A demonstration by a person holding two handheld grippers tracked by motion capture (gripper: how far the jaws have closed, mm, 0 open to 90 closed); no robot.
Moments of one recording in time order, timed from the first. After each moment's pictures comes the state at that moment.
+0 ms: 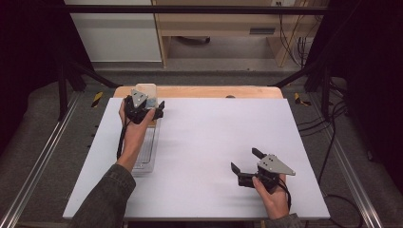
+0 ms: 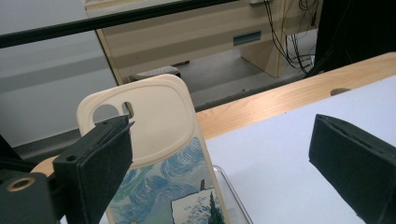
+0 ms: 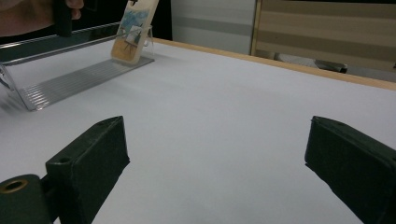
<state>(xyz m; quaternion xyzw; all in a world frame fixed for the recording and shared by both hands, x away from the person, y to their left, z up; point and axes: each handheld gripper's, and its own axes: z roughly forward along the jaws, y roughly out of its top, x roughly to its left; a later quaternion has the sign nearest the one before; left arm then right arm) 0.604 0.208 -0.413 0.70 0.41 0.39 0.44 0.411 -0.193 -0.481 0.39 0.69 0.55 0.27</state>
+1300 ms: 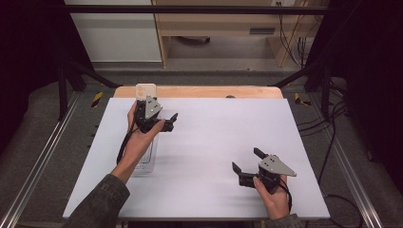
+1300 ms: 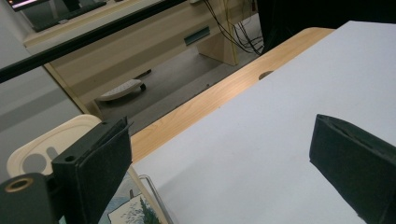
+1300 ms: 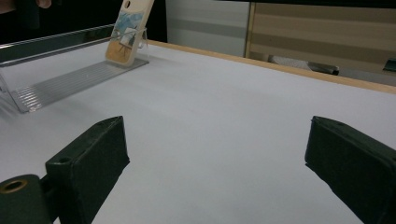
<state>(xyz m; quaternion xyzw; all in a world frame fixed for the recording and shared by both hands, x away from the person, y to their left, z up) 0.559 0.170 -0.391 0.77 0.29 0.37 0.43 0.409 -0.195 -0.481 0.39 0.68 0.55 0.28</state>
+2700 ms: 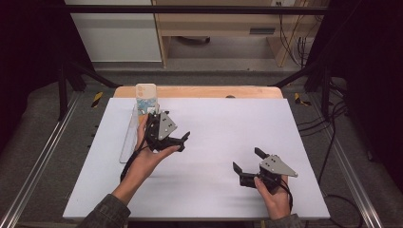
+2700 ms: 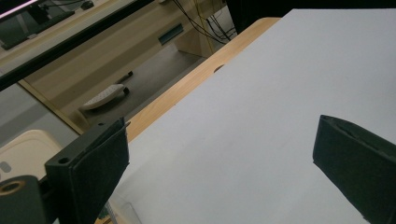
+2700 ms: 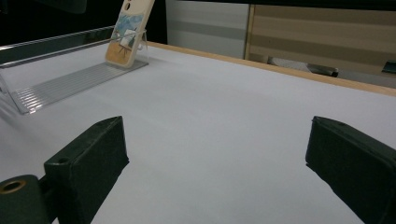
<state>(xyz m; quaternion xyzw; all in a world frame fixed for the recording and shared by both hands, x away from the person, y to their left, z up) 0.498 0.132 -0.387 0.81 0.24 0.36 0.40 0.408 -0.197 -0.480 0.39 0.68 0.55 0.28</state>
